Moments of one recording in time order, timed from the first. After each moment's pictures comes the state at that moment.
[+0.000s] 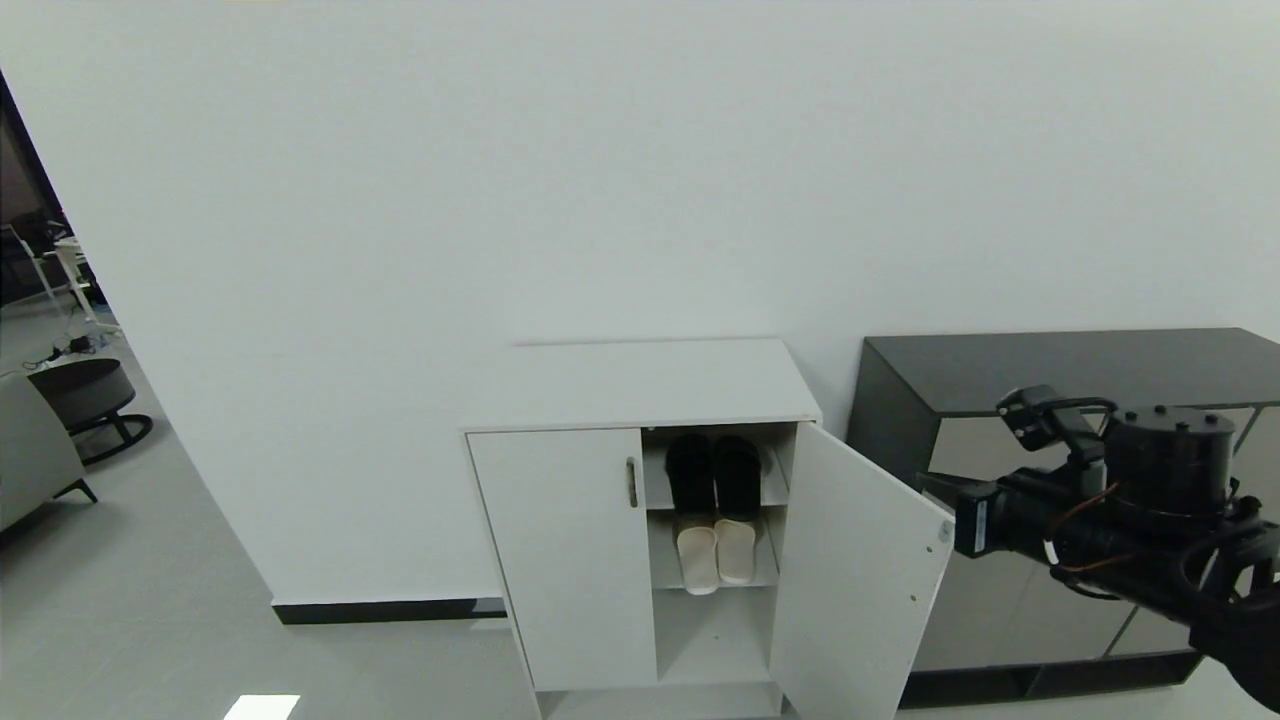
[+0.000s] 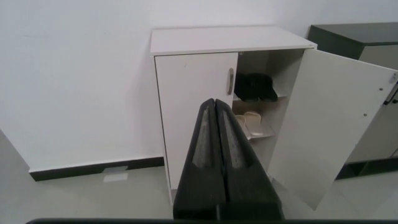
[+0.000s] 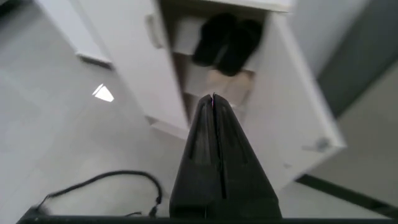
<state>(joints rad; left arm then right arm) 0.00 0.00 0.00 0.00 -0.08 -0.01 0.30 1.79 -0.49 -0.99 0.15 0.06</state>
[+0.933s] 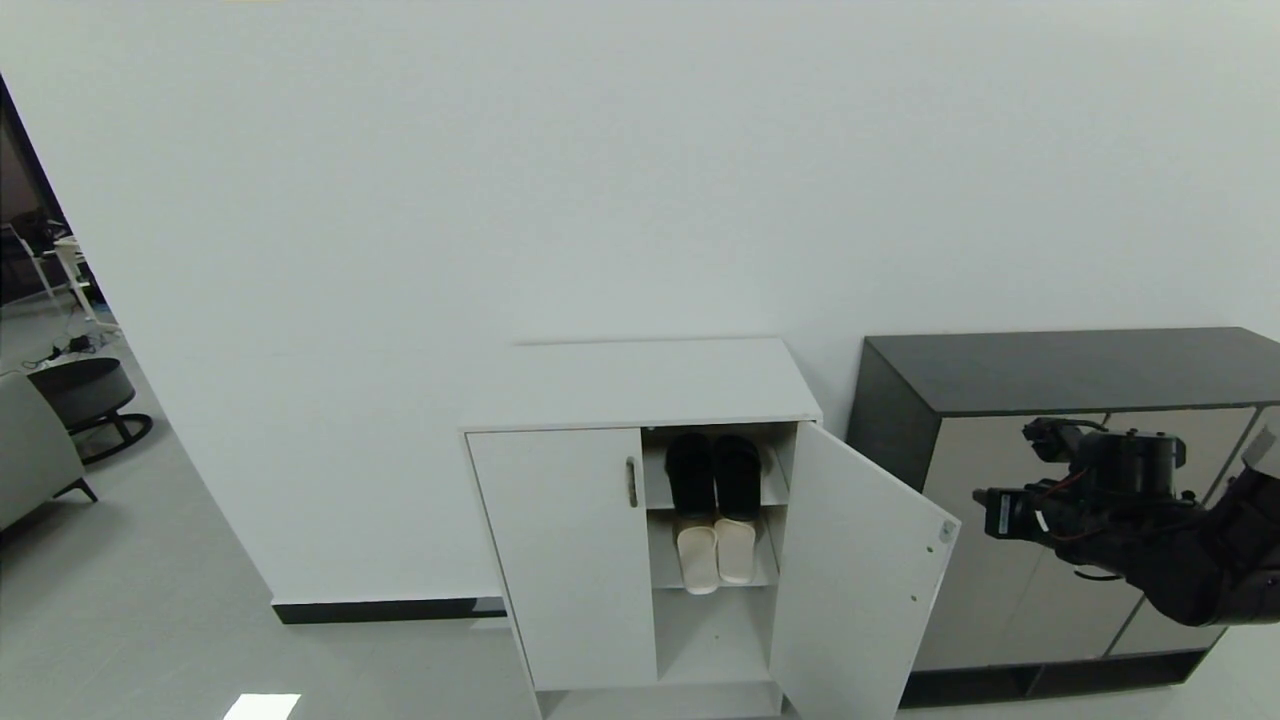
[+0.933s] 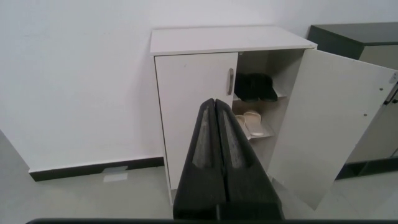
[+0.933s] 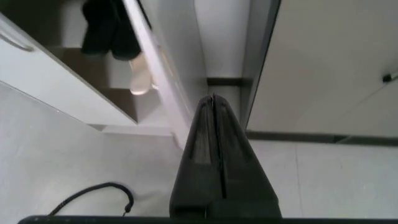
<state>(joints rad) 0.00 0.00 0.00 0.00 -0.08 -0.01 0.00 2.18 -0.72 -1.00 0.19 0.06</state>
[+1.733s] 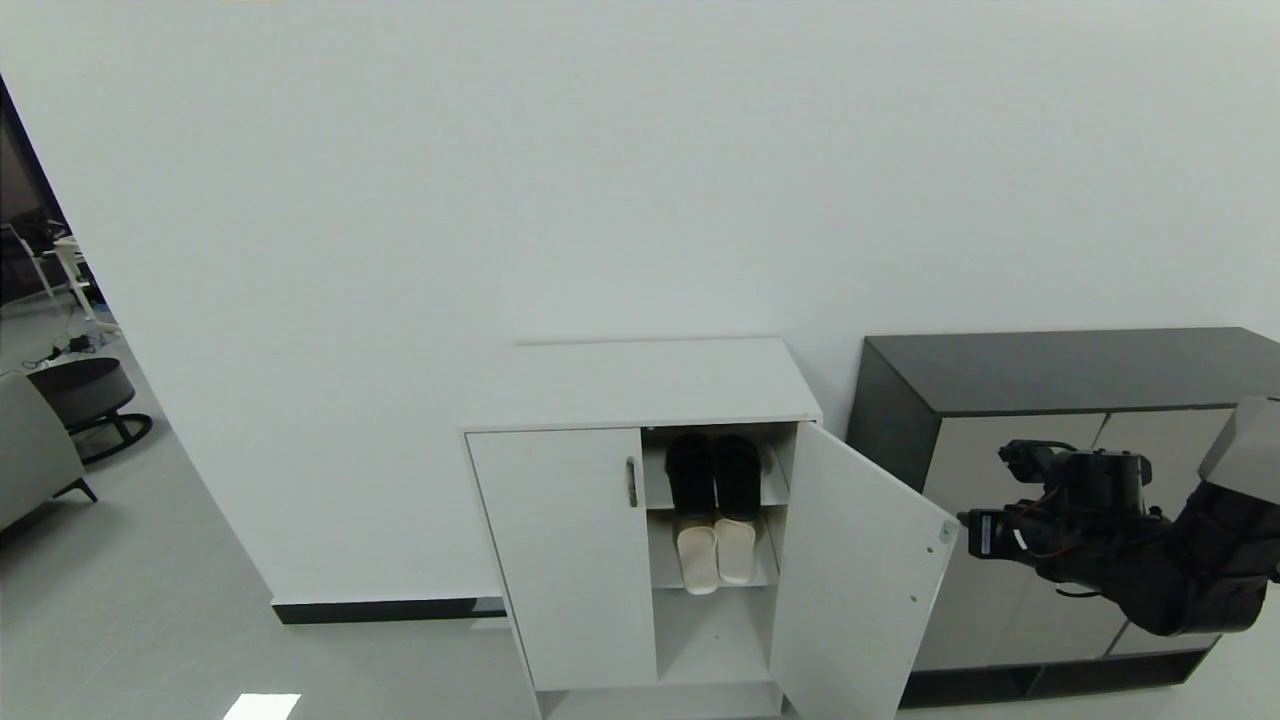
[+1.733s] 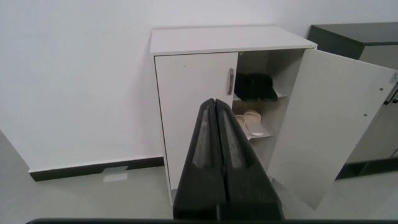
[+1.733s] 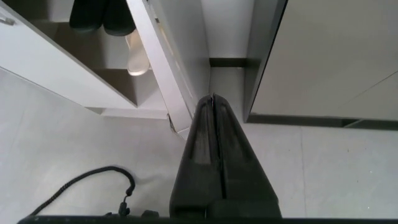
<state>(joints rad) 0.00 0.00 0.00 0.00 -0.08 -0.01 0.02 2.26 -0.73 -1.00 0.18 0.06</state>
